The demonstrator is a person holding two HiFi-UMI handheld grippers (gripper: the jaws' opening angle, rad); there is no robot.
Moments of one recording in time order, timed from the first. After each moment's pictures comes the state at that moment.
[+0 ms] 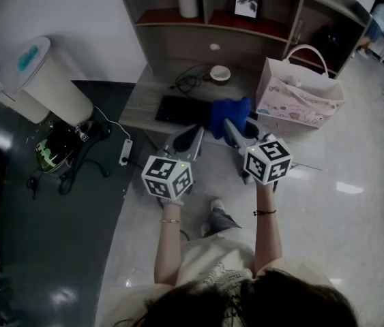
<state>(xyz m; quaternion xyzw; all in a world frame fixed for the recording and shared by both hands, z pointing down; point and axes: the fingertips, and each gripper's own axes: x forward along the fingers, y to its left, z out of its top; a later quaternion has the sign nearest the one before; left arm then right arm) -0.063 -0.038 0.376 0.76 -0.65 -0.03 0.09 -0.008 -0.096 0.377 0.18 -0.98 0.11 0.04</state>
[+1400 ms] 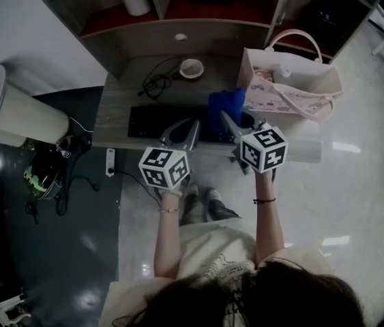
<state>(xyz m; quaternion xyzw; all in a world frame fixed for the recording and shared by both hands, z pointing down) -0.064 -0.190 0.451 0.78 -0.59 0.00 0.19 0.001 -0.239 0.451 0.25 -0.95 0.17 0.10</state>
